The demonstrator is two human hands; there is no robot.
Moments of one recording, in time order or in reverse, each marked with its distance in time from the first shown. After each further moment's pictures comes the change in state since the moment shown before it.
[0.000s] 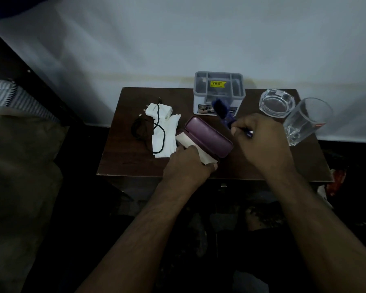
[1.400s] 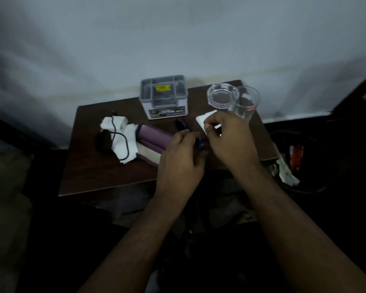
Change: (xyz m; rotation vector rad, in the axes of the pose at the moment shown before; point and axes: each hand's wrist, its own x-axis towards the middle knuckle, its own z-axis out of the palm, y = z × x) left_hand -0.026 0.073 0.049 -0.001 0.304 0.486; right_hand -0.024 0.049 -0.029 0.164 0.132 0.127
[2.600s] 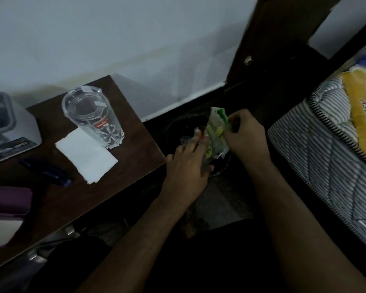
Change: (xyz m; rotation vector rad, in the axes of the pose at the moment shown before) left_hand 0.041 0.150 0.227 0.081 -0.546 0.360; right_hand -0.023 0.247 -0.171 -0.183 0.273 0.600
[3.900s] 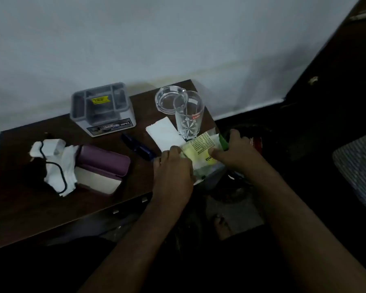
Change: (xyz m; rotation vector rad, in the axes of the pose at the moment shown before) left_hand -0.104 -0.093 -0.098 0.279 0.088 -0.387; right_hand -0.072 -0.136 0.069 -0.159 -0.582 0.018
